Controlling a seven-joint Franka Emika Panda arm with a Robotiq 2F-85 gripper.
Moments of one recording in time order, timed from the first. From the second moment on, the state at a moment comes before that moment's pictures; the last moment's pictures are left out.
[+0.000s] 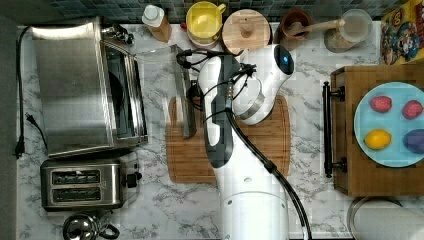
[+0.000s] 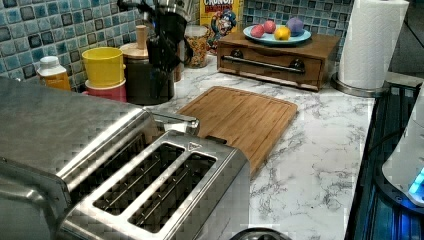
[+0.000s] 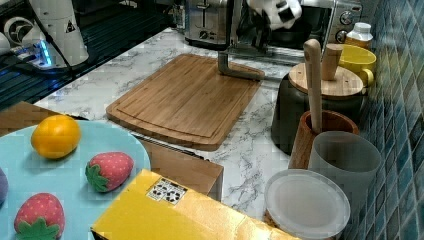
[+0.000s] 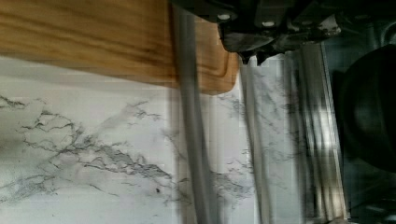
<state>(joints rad) -0.06 0.50 -0.01 -1.80 0.73 0.45 -1.31</state>
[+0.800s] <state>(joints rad) -0.10 0.58 0.00 -1.77 0.74 0.42 -1.35</state>
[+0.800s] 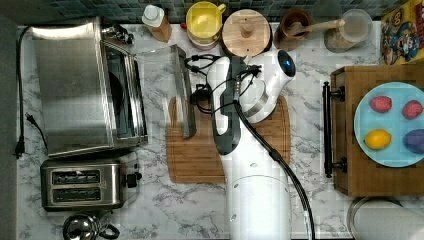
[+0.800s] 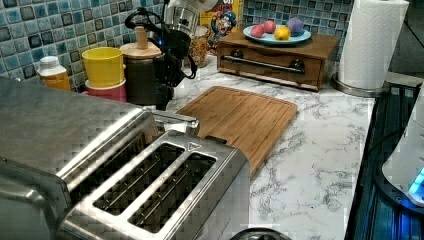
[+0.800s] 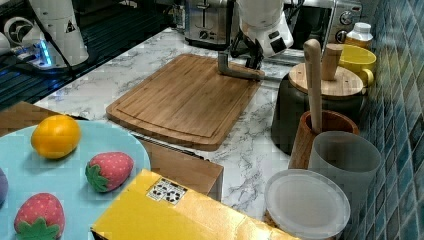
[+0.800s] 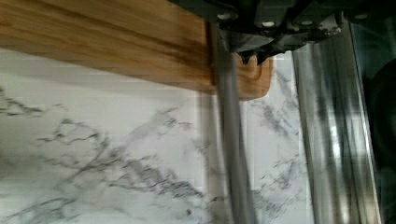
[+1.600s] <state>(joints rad) -0.10 0.66 0.05 -1.72 0.74 0.44 -1.35</state>
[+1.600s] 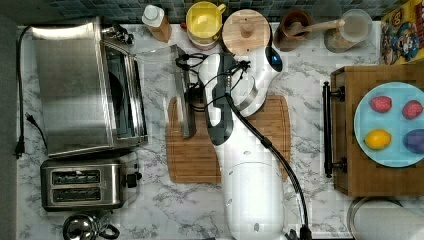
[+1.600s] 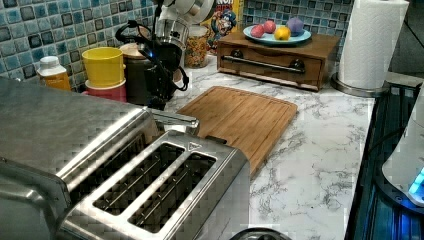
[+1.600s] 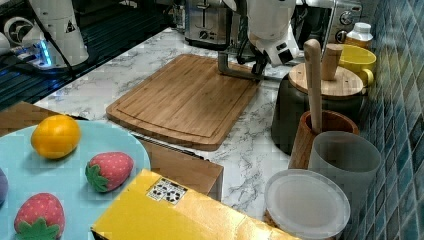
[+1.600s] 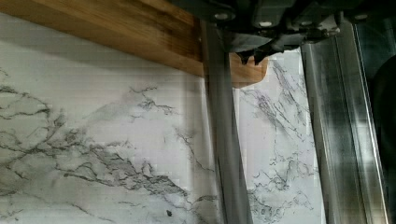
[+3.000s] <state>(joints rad) -0.13 0.54 0.13 -1.72 0.66 0.37 -1.34</state>
